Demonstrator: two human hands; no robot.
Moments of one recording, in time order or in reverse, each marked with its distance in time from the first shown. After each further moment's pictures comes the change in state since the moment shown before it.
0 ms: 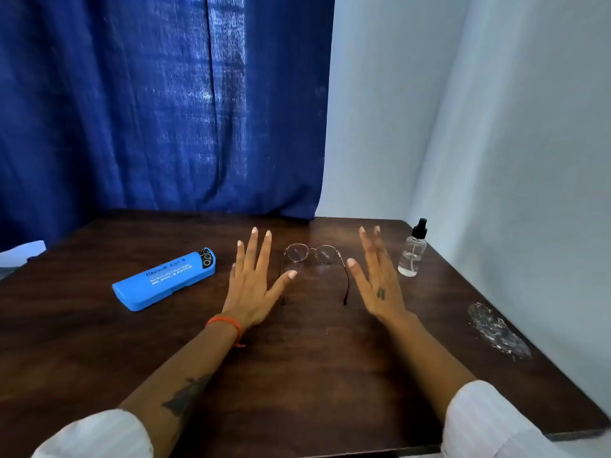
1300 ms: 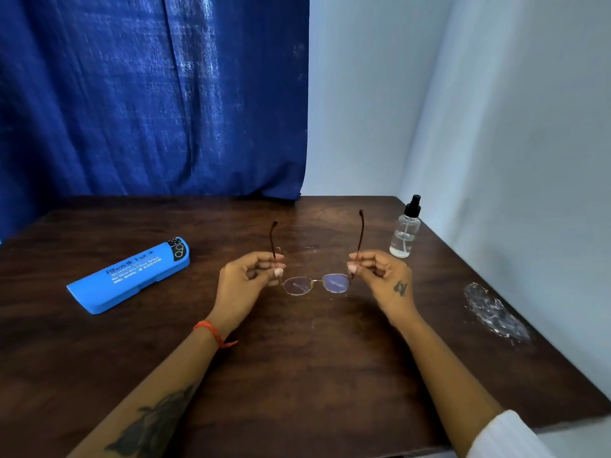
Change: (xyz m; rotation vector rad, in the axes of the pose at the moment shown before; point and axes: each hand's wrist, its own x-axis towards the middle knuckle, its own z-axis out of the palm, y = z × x) left_hand 0.004 0.017 0.018 -0.845 0.008 -0.220; right_hand -0.017 0.019 -0.010 0.667 0.083 0.366
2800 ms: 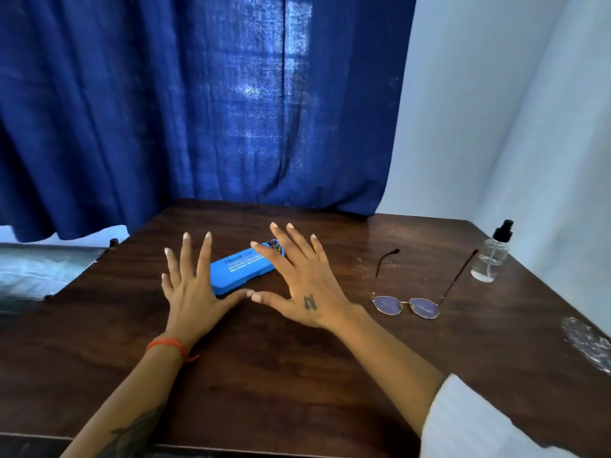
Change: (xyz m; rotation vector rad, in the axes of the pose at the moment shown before) left_hand -0.056 -0.014 -0.200 1.004 0.366 0.033; right_hand -0.045 -0.095 0.219 -0.790 -0.539 -0.707
